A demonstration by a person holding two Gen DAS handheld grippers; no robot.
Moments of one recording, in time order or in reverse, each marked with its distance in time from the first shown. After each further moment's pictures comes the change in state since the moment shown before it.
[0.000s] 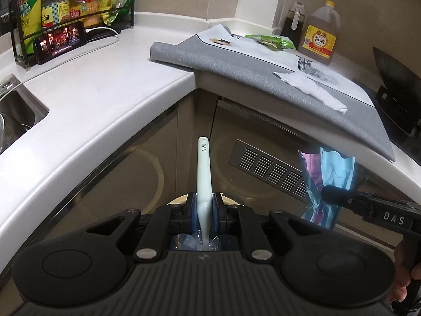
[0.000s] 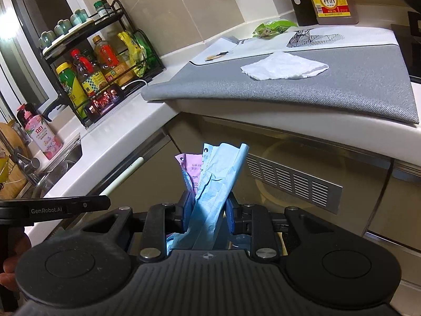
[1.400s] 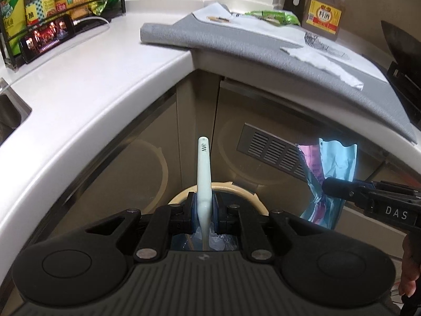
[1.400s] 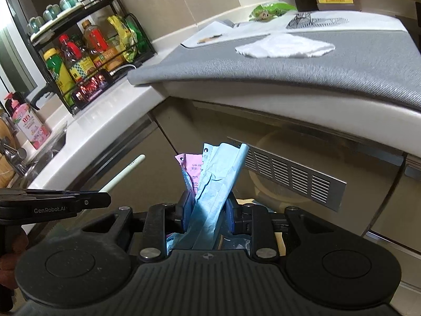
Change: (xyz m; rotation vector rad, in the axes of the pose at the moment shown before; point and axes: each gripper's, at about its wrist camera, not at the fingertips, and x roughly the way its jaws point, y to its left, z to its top) left arm 0.044 -0.011 0.003 0.056 0.084 0.044; right arm 0.037 -0.006 -0.001 -0.009 0.060 -0.040
